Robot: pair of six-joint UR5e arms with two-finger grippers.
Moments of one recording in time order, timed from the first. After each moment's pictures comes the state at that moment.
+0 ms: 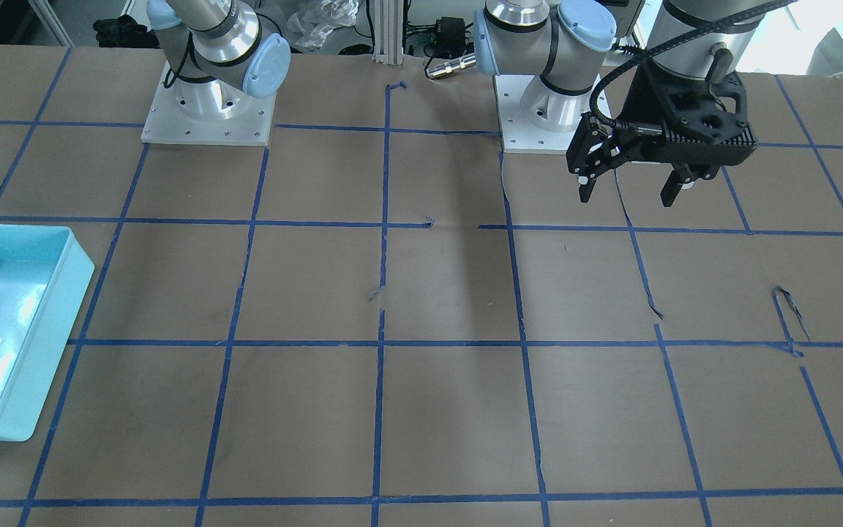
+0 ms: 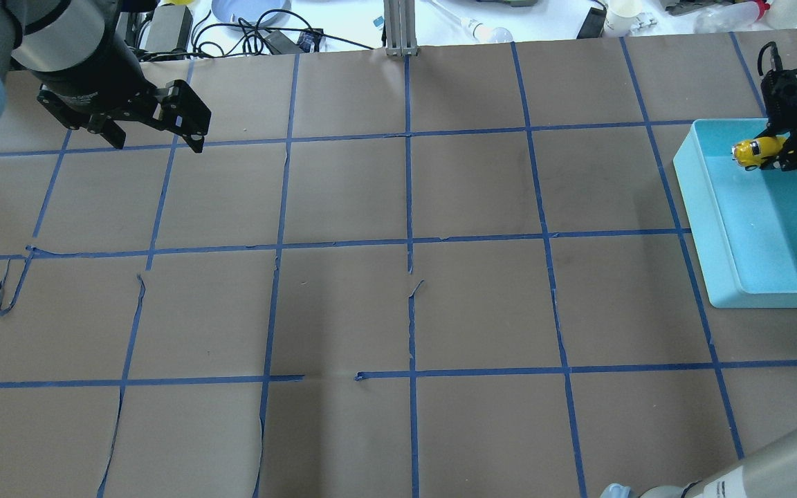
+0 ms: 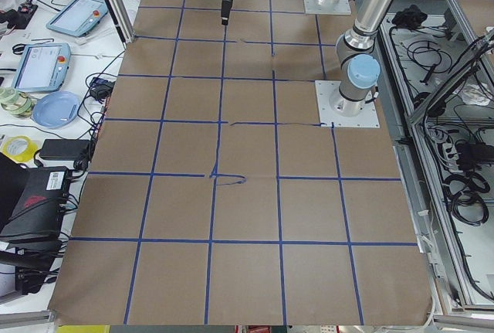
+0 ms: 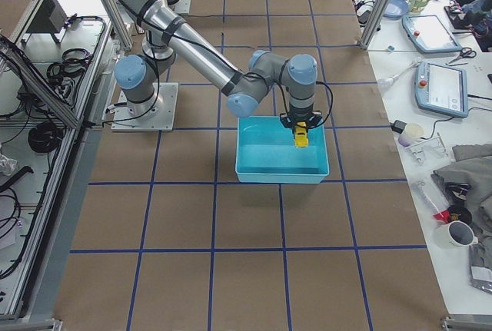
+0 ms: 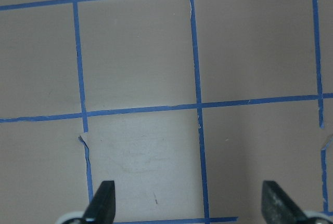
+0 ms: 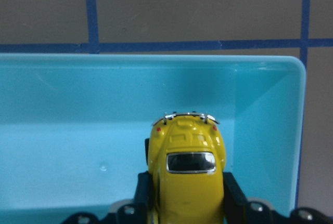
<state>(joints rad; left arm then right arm) -1.53 -1.54 -1.57 -1.47 1.61 0.12 1.00 -1.20 1.67 -2.16 -1.51 -2.15</state>
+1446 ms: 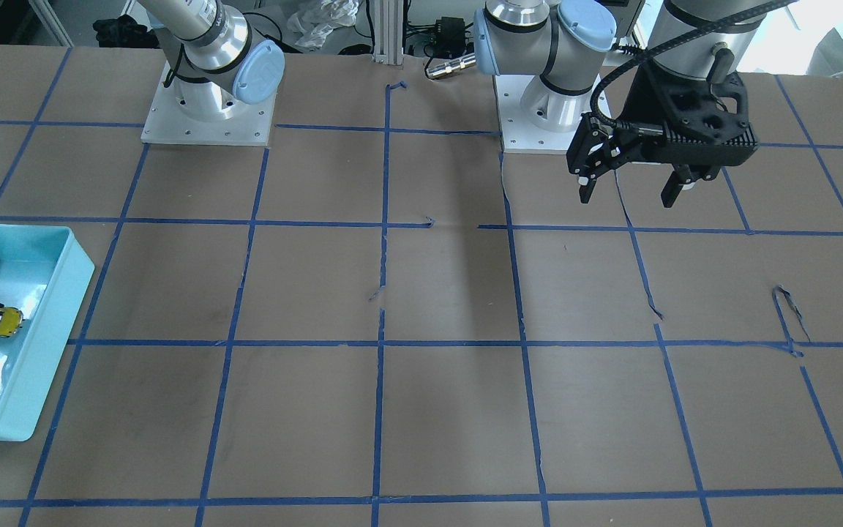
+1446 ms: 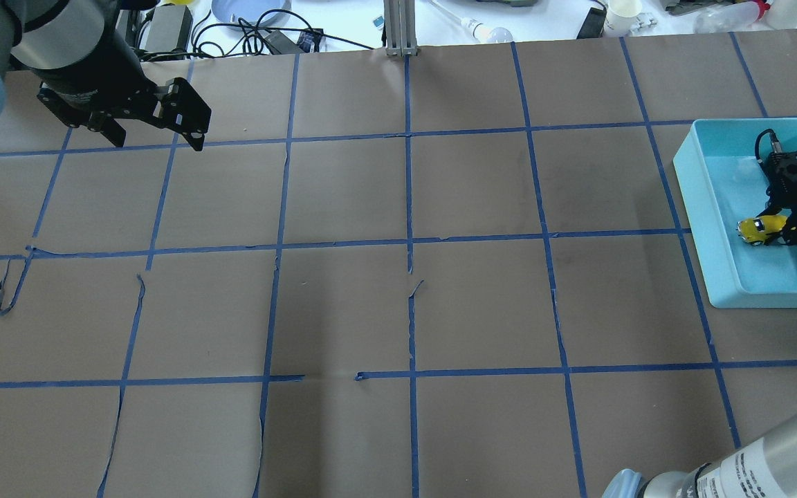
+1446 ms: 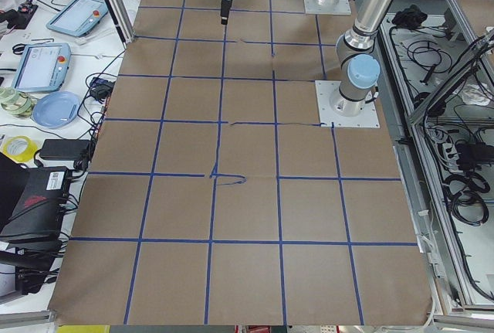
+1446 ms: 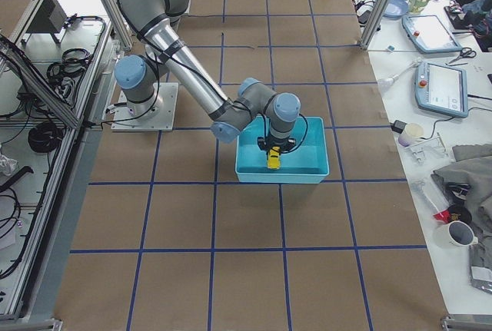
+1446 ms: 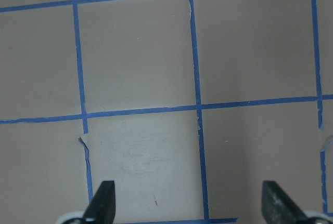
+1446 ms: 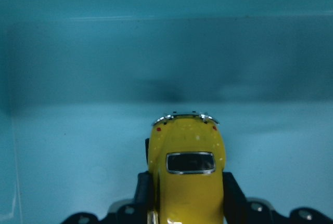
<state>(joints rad) -1.53 -1.55 -1.57 -1.47 1.61 0.12 0.91 -1.14 1.81 -2.19 -1.55 -2.19</state>
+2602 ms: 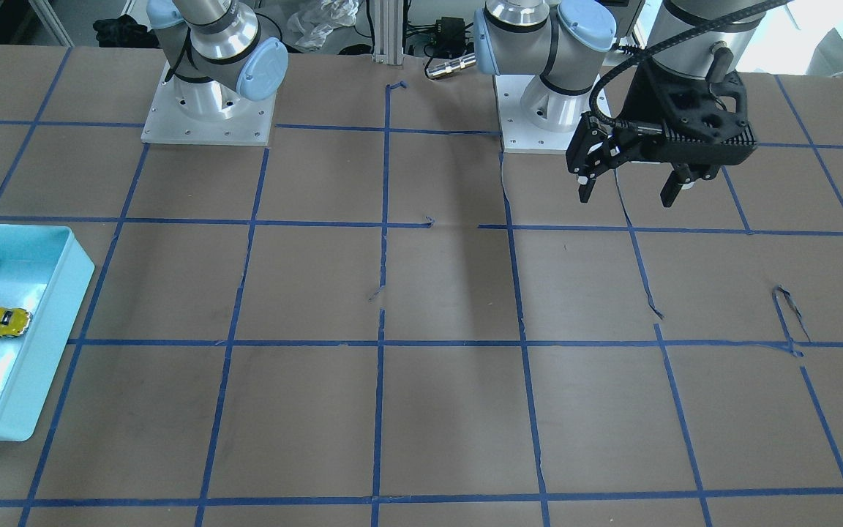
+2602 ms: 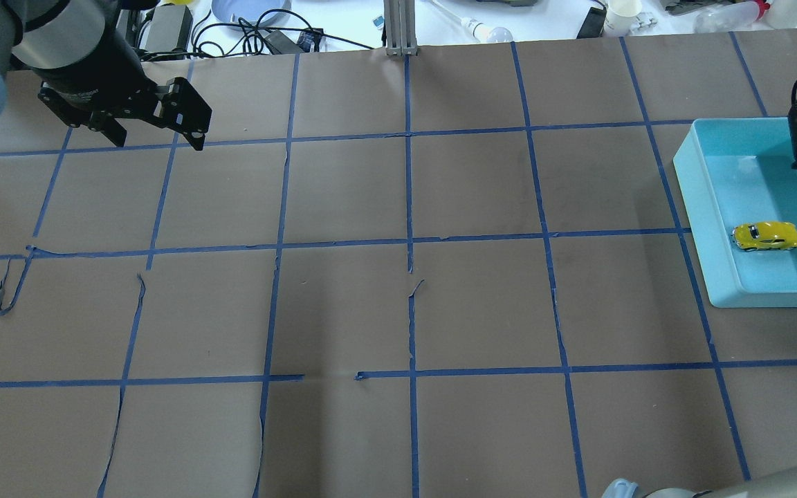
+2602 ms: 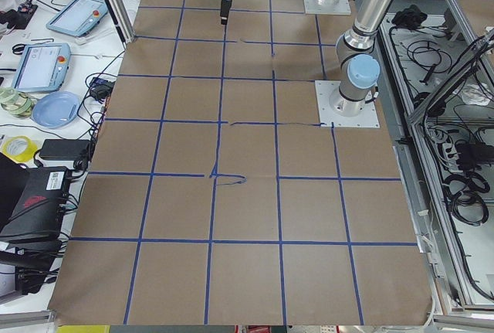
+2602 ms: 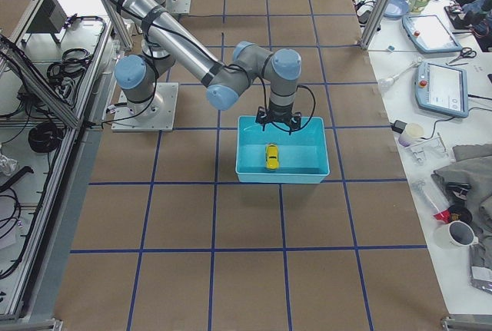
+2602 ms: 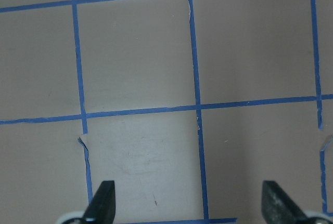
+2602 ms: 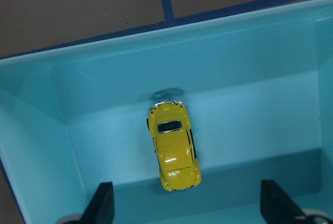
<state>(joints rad) -1.53 -1.55 -1.57 -1.47 1.61 0.12 0.99 -1.36 1.74 -2.00 -1.63 -1.90</state>
